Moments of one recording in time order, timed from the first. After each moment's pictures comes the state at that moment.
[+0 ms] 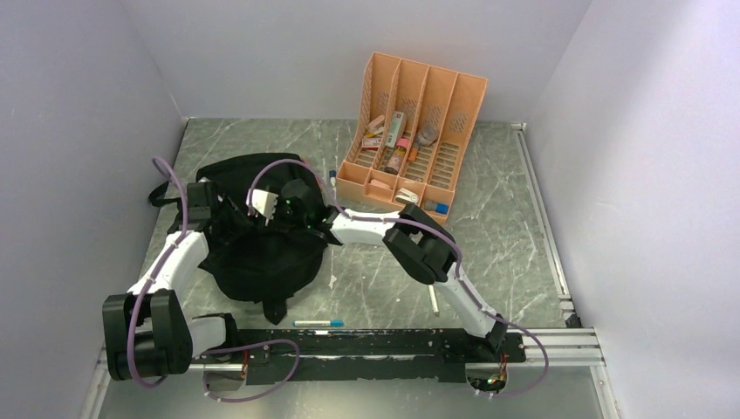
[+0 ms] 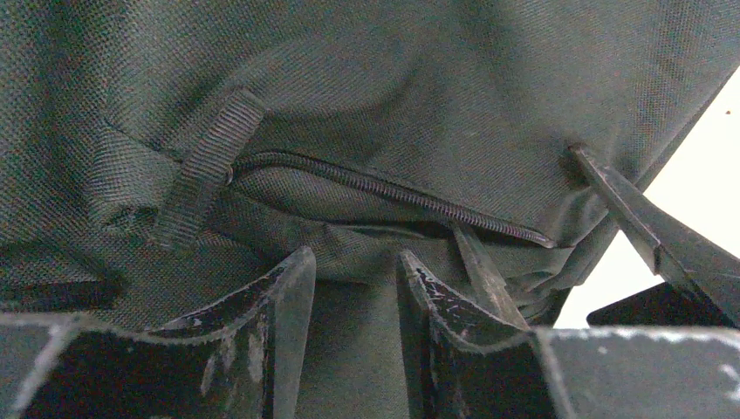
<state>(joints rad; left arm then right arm) 0.09 1.19 0.65 -0.34 0.06 -0.65 1.00 2.32 1.65 0.30 -0.10 -0.59</state>
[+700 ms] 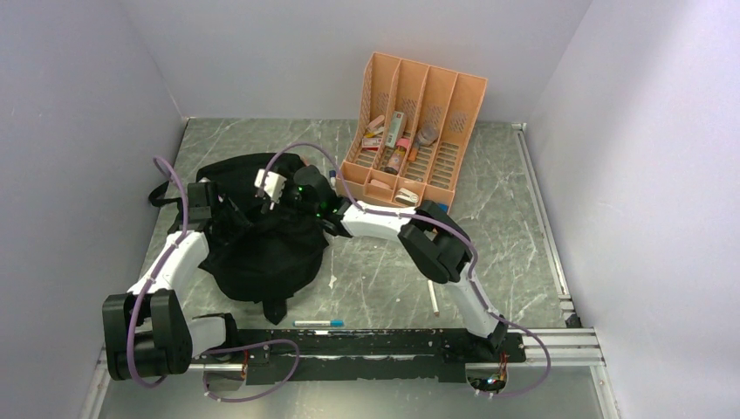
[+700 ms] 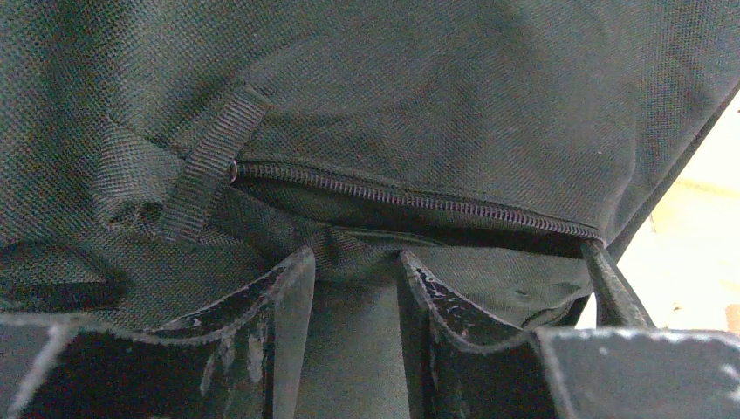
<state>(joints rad) 0.08 1.19 0.65 -0.34 0.05 -0.65 0.96 2.21 1.58 0.41 -0.16 -0.53</state>
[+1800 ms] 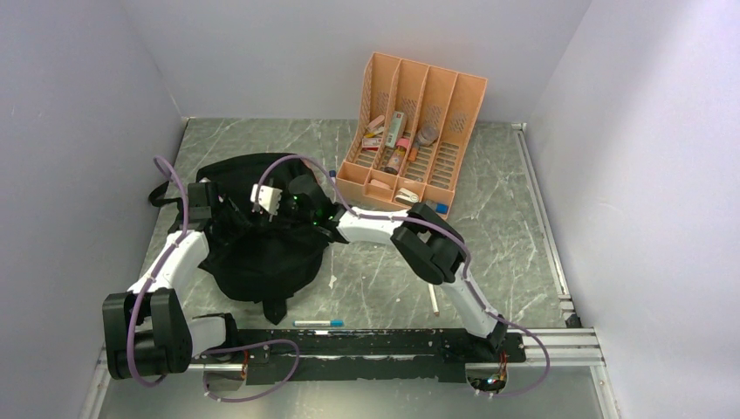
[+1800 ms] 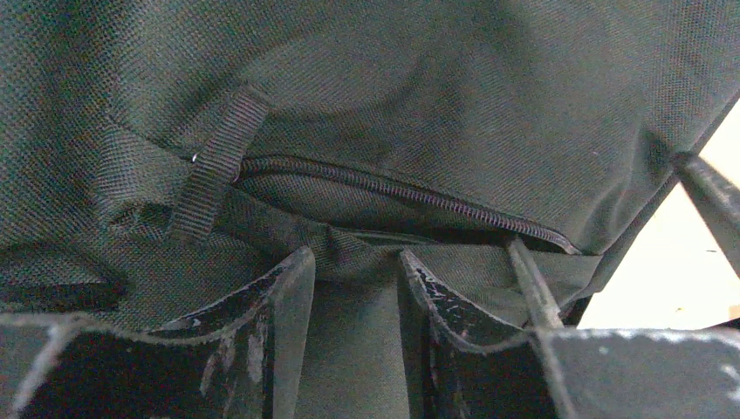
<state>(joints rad) 0.08 1.20 0.65 -0.34 0.04 -0.64 0.98 2.25 1.57 0.37 -0.18 -0.61</state>
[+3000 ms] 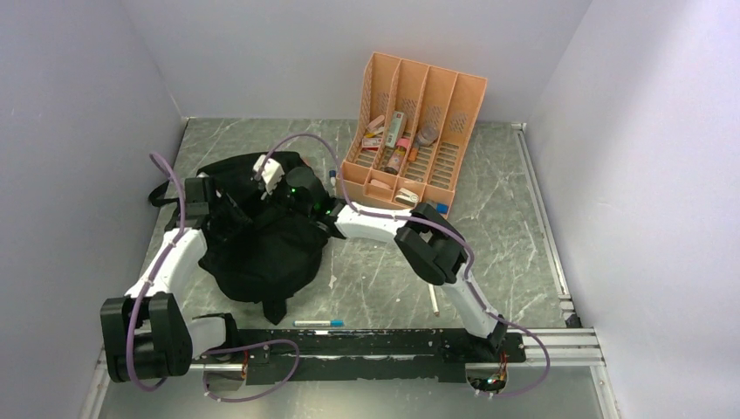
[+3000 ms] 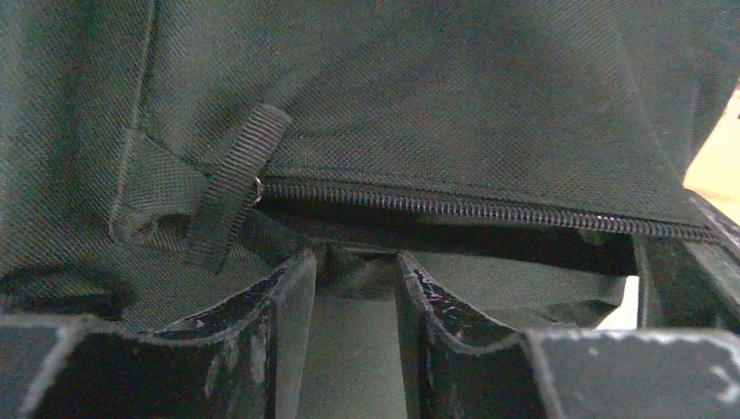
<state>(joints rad) 0.08 1.19 0.68 -0.37 0.05 -0.64 1.00 2.24 1.64 0.45 -0.04 -0.26</state>
